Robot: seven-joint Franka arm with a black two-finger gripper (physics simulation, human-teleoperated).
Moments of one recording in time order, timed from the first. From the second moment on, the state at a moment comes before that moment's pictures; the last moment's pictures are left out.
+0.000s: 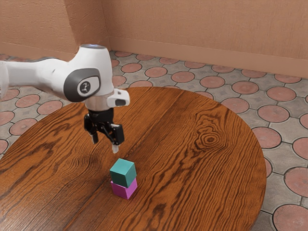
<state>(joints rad) 0.06 -0.04 -0.21 -2.13 -0.01 1.96 -0.02</state>
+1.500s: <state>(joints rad) 0.08 0.01 -0.29 -2.40 -0.09 2.44 -0.02</state>
